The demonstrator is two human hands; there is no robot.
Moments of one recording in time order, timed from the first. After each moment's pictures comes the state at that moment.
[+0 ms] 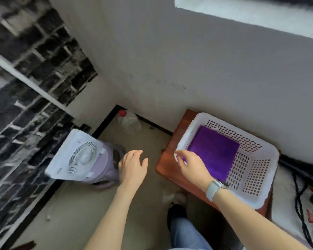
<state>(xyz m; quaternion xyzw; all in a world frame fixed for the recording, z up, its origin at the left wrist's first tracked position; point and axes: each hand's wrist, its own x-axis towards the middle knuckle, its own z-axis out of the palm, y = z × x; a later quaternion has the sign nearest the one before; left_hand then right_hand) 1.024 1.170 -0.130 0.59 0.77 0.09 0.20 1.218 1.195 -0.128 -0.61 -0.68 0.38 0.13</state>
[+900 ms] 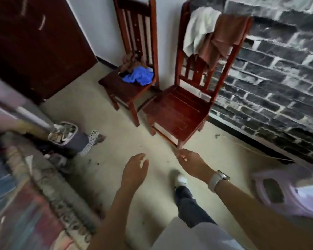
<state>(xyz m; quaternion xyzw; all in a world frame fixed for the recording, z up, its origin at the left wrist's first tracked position) 0.820 0.396 -0.101 -0.21 0.91 0.36 0.05 0.752 0.586 -0.086 0.10 -0.90 0.34 -0.25</state>
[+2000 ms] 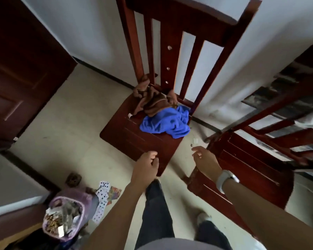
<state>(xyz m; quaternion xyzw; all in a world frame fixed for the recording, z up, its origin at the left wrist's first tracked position) 0.226 0.035 -0.213 -0.16 0.87 0.40 0.22 0.194 0.235 -0.224 -0.16 -0.87 0.38 -0.29</state>
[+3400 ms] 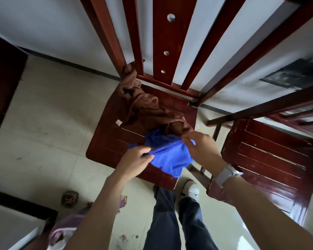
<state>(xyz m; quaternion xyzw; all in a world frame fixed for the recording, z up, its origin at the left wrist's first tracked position) 0.093 -0.046 -0.286 -0.03 0.85 0.35 0.39 0.097 0.157 -0.270 -0.16 -0.90 0.31 -0.24</state>
